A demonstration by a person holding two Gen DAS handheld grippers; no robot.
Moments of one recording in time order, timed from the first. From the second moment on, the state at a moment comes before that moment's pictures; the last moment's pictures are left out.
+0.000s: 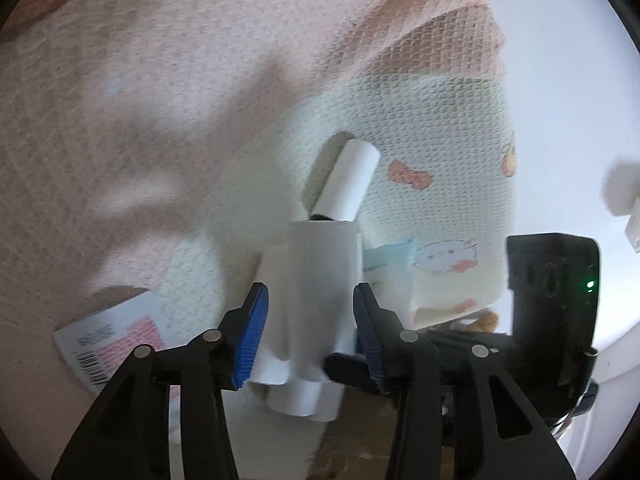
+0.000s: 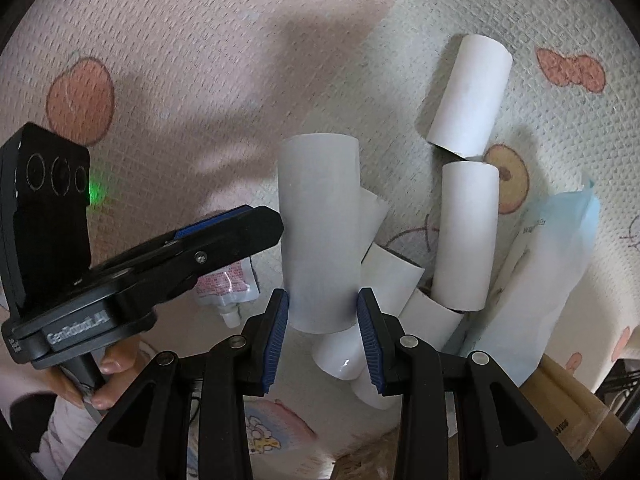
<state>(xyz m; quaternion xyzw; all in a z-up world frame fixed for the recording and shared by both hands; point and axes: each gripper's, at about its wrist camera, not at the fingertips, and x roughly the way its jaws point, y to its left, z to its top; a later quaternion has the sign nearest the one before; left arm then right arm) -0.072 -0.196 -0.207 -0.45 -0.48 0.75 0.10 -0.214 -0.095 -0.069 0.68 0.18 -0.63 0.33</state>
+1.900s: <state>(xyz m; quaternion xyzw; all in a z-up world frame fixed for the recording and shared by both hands) -0.020 -0.087 -0.018 -0.34 -0.30 0.89 0.11 -0.104 -0.032 0.030 0.51 0.12 -0.77 0.35</state>
